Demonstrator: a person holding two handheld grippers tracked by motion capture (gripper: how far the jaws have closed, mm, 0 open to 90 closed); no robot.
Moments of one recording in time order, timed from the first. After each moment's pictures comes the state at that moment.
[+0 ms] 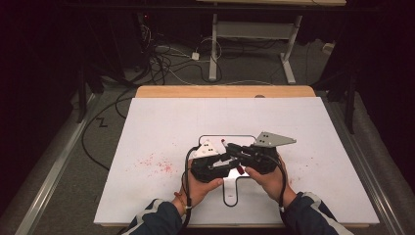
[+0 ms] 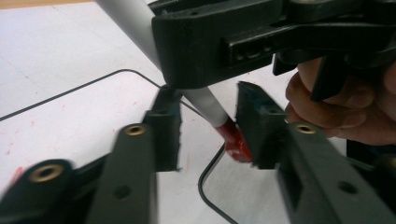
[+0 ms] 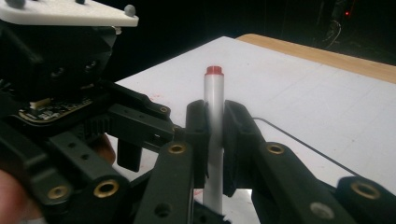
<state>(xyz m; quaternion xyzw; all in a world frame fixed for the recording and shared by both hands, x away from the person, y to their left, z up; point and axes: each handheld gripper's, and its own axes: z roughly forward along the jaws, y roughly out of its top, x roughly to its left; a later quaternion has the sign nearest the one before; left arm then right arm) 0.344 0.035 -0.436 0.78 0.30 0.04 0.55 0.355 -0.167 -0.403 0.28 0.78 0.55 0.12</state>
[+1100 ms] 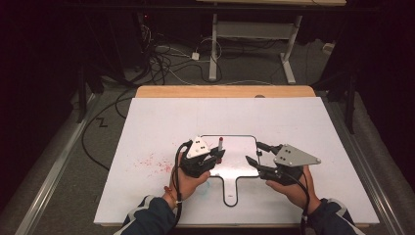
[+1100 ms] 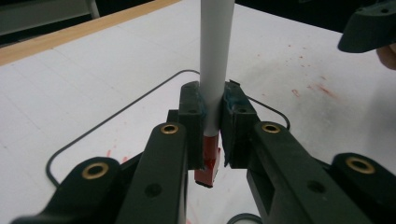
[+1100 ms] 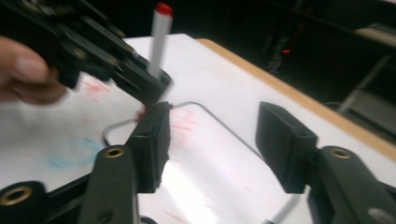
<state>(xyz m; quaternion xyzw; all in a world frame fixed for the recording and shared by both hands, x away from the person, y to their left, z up) 0.351 0.061 -0.427 0.80 0.29 0.15 0.51 0.323 -0.217 -0.400 0.22 0.79 0.50 0.29</state>
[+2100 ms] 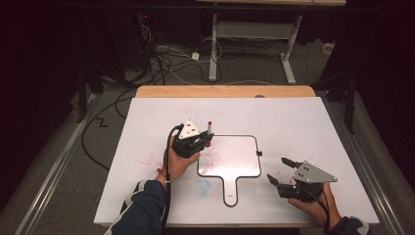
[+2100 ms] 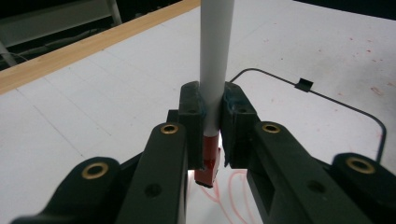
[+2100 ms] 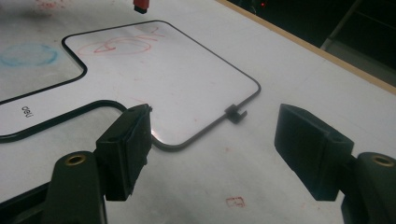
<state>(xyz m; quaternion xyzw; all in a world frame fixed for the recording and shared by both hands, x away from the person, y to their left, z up) 0.417 0.088 -0.444 0.80 0.29 0.18 0.49 0.301 -0.274 -0.446 0.27 0.81 0.43 0.30</state>
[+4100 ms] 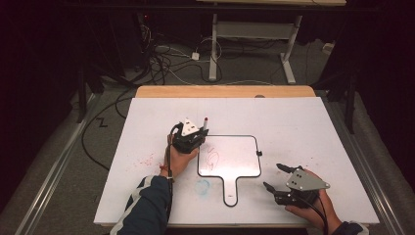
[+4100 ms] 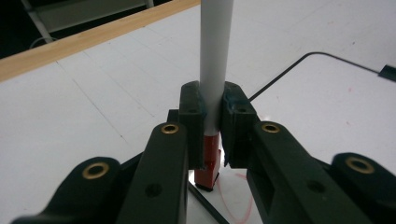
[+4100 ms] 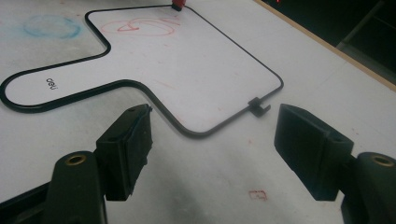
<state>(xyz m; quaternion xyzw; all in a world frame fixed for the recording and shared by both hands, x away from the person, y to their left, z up) 0.441 0.091 -0.471 0.79 0.34 0.21 0.47 0.290 -0.264 -0.453 0.24 0.83 0.40 0.29</state>
